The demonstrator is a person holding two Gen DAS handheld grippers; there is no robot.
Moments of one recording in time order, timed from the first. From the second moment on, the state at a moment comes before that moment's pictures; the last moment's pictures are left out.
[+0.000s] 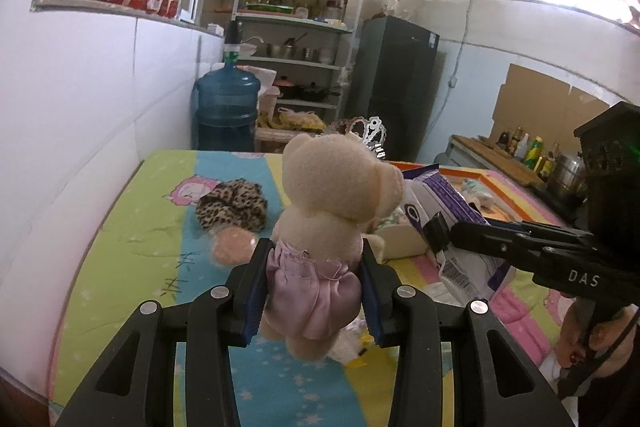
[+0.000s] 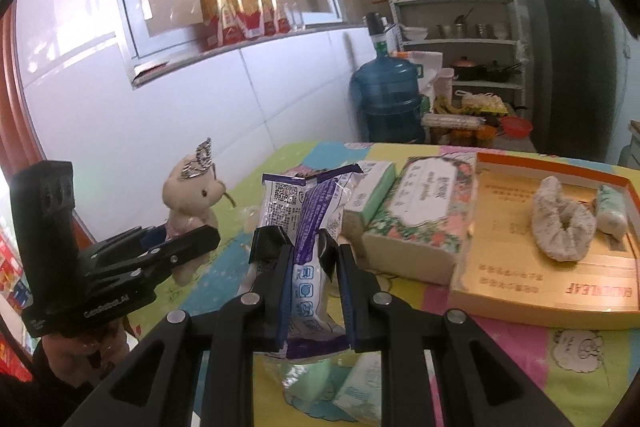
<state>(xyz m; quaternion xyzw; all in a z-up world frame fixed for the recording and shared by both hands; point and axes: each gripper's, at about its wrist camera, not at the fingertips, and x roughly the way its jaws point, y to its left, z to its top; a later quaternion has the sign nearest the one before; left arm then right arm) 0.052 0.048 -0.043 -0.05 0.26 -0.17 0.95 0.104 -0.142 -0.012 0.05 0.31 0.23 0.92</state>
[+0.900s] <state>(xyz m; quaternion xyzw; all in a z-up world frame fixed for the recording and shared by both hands) 0.066 -0.058 -0.004 -0.04 0.25 -0.26 0.93 0.086 -0.259 0.009 0.10 0.25 0.13 0.95</state>
